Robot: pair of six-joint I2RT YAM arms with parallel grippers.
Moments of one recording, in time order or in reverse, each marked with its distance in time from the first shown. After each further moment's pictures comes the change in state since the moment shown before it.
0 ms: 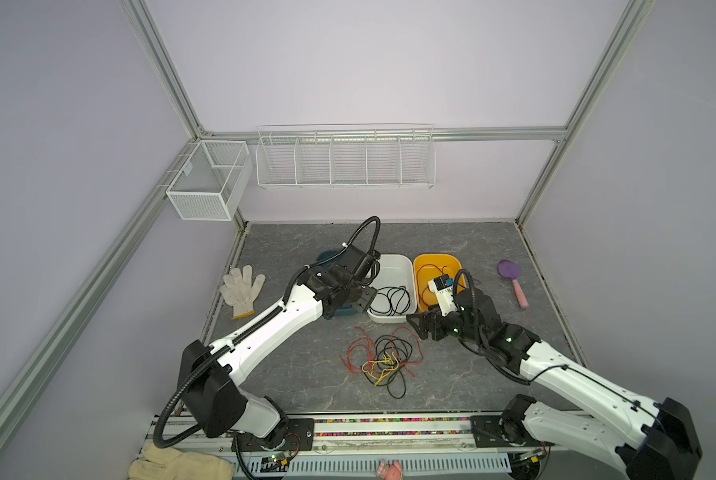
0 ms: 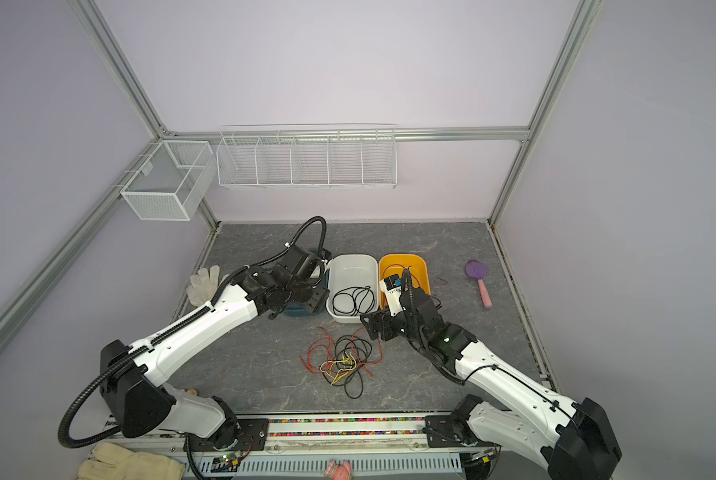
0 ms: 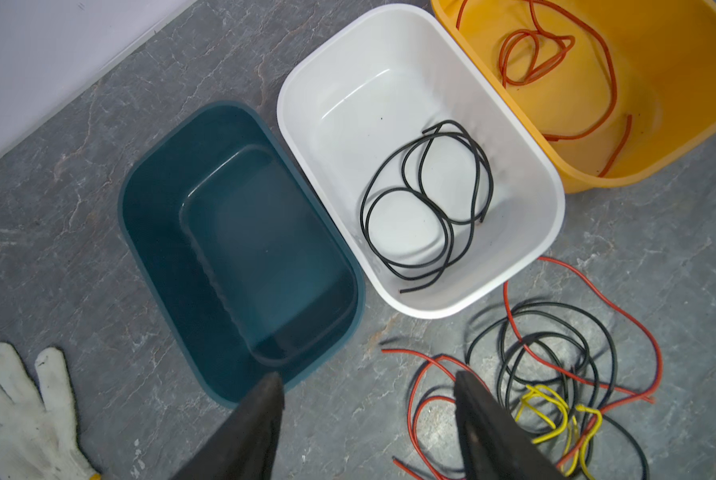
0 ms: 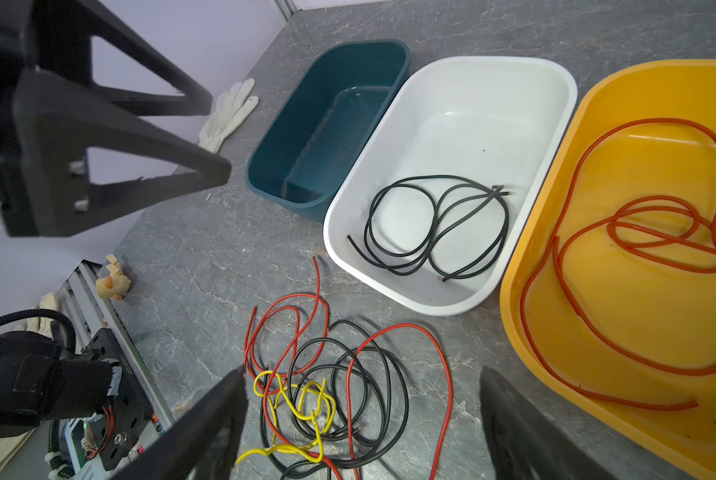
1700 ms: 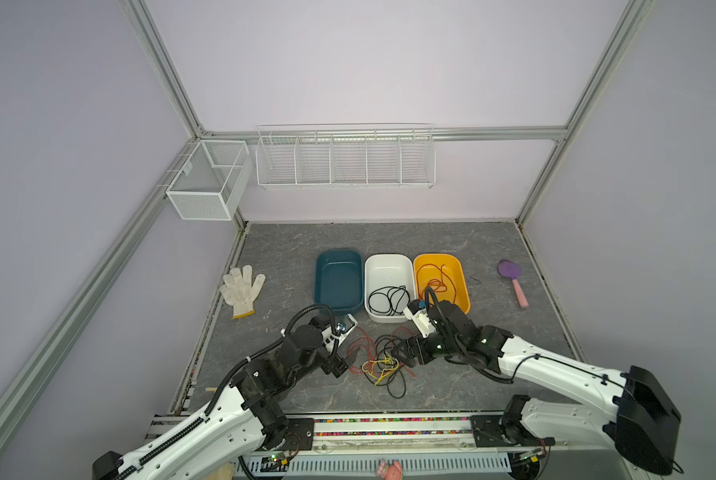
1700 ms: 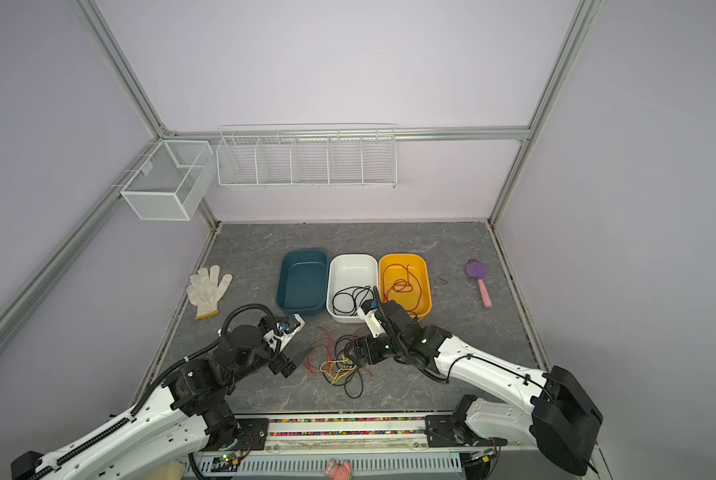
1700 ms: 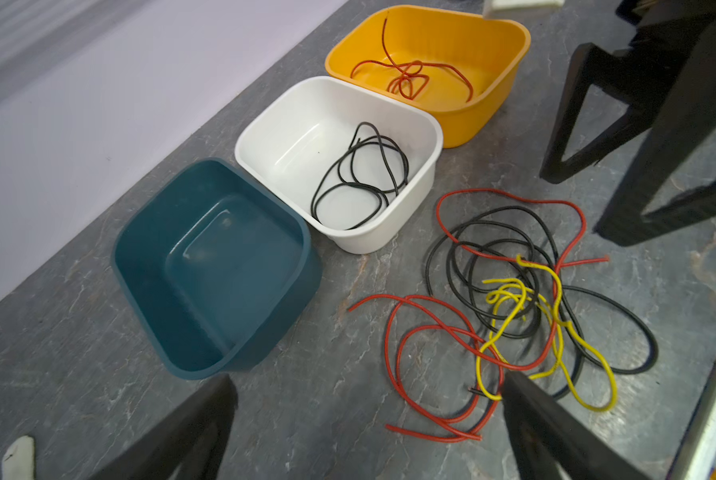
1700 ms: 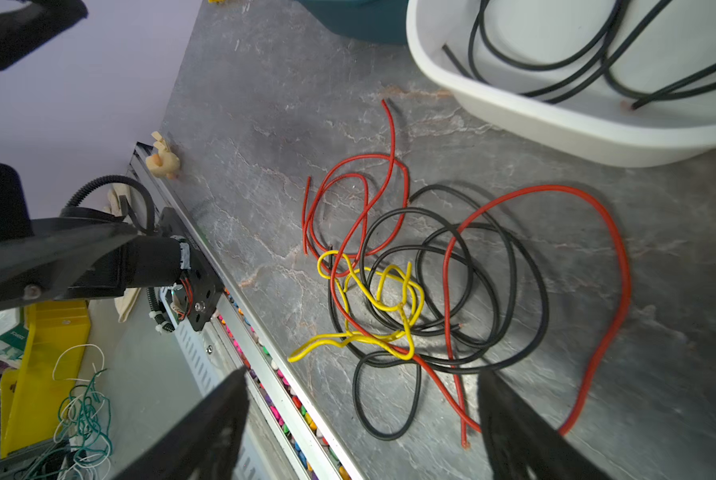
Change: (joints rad) left arm -0.119 -0.805 -0.795 0.407 0.050 0.238; right arm 0.172 0.169 -0.005 -0.087 -0.177 0.164
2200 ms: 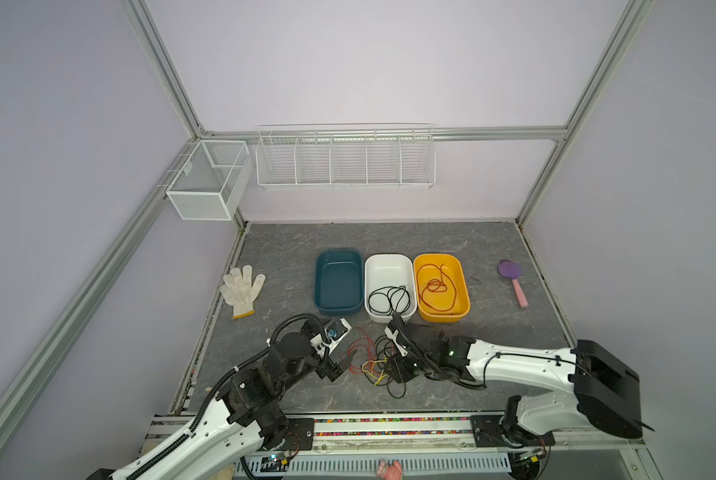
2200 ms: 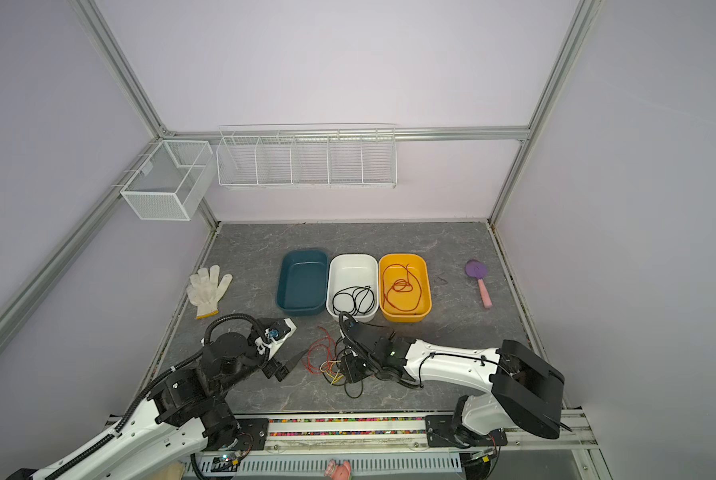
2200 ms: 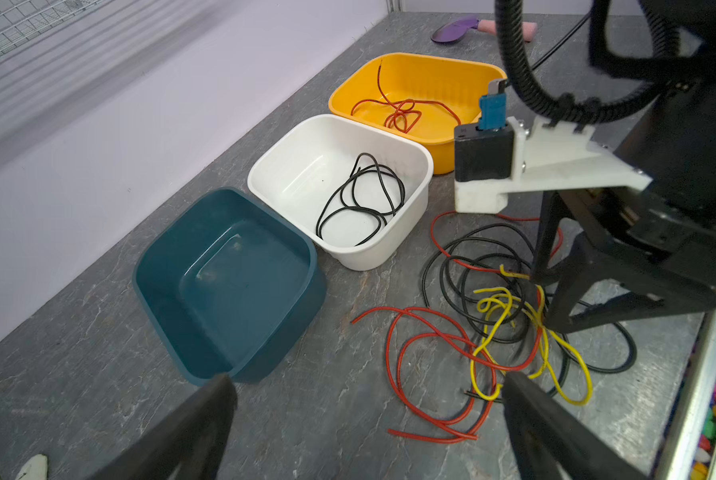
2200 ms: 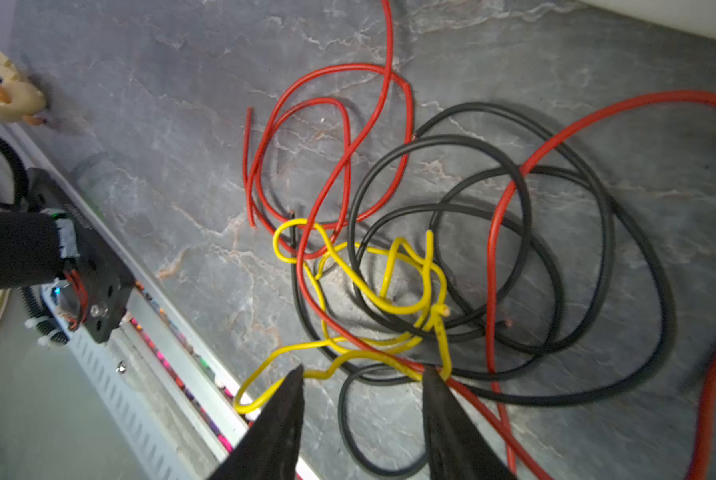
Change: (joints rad) left arm -0.002 -0.123 -0.010 -0.020 0.009 0.018; right arm 0.217 0.222 0.047 0.024 0.240 0.110
